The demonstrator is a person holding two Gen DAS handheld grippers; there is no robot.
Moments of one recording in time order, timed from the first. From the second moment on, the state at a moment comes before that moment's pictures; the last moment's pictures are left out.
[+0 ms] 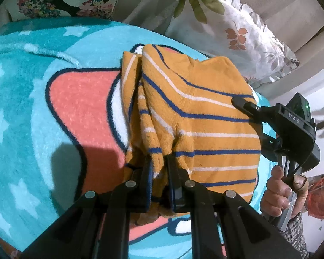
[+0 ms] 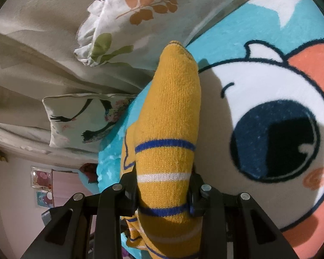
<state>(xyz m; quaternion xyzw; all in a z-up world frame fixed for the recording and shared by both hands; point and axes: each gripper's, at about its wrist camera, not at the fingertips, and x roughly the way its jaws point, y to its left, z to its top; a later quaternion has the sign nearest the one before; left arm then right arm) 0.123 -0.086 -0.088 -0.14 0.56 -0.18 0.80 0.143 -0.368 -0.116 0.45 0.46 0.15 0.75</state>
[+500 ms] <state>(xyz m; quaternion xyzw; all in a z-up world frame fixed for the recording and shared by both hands) 0.146 -0.087 -0.080 -0.18 0.53 -0.15 0.82 0.124 -0.416 -0.093 0.34 0.46 0.10 0.81</state>
